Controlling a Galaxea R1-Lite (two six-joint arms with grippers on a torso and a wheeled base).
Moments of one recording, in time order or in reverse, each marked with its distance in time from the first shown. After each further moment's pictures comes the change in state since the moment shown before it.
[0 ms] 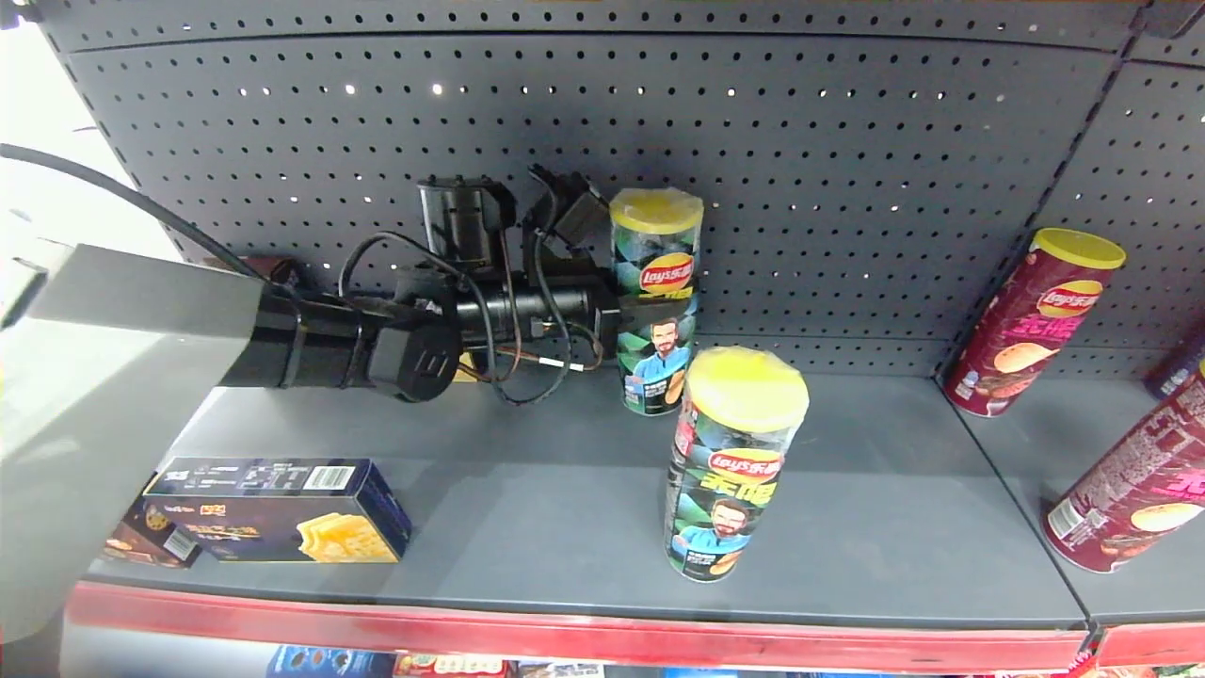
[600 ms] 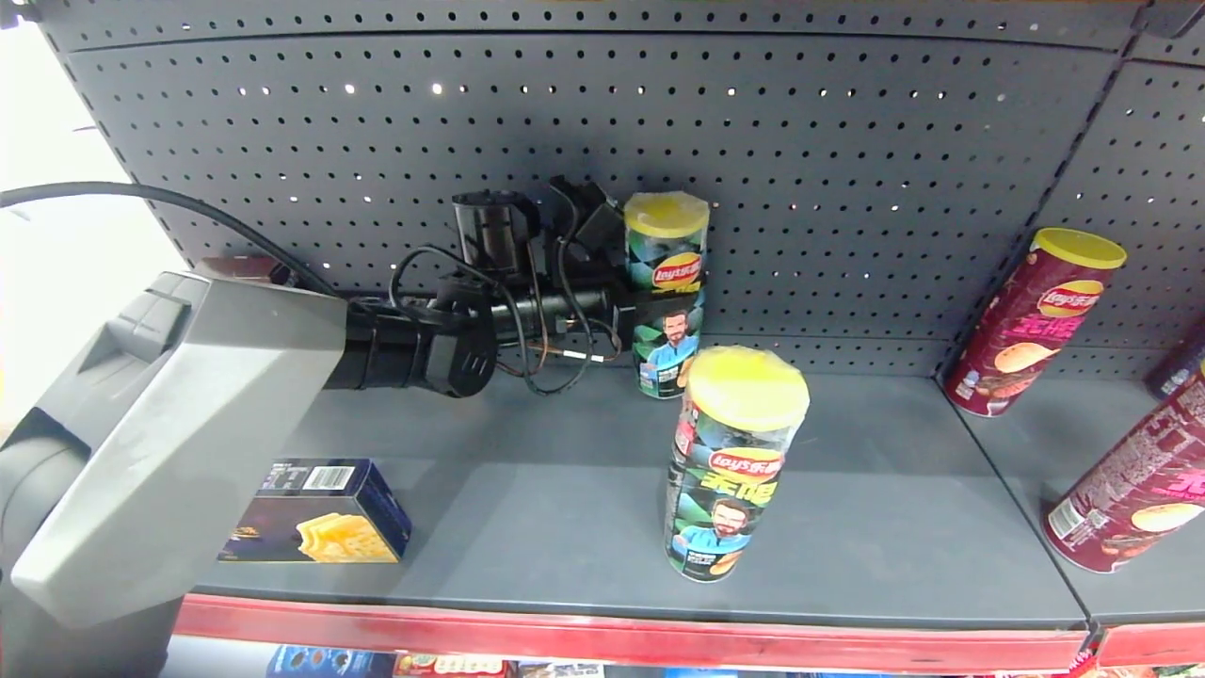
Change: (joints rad) left arm 0.004 0.148 -0.185 -0.027 -0.002 -0.006; right arm 0.000 0.000 0.000 0.000 0.000 0.000
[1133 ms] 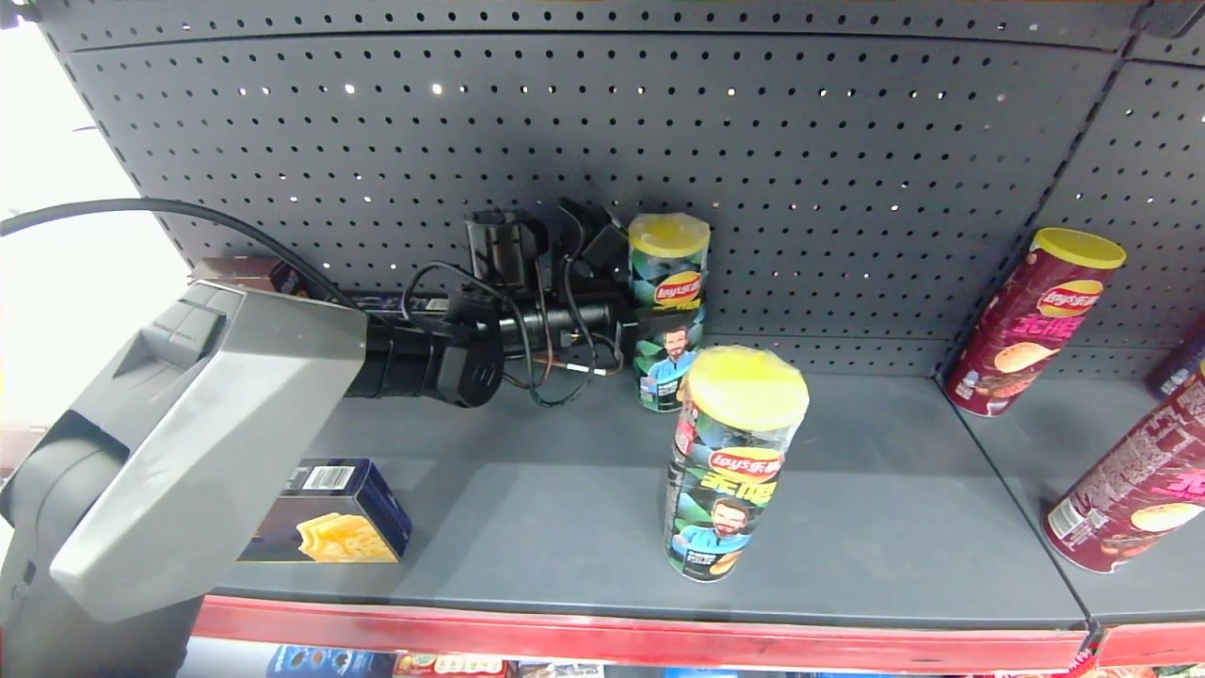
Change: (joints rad) left arm 0.002 0.031 0.004 0.001 -0.003 0.007; right arm -0.001 0.000 0.000 0.000 0.000 0.000
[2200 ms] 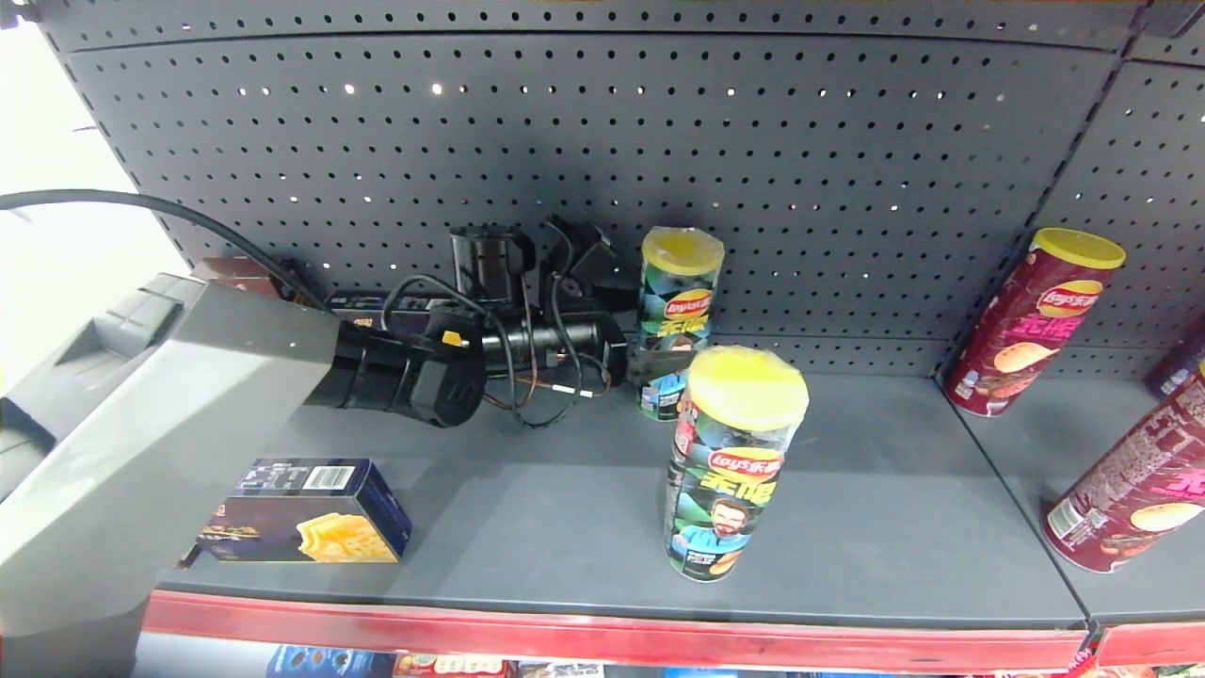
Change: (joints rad) left arm 0.004 -0.090 0.195 -0.035 0.009 0.003; right arm 0.000 0.000 0.000 0.000 0.000 0.000
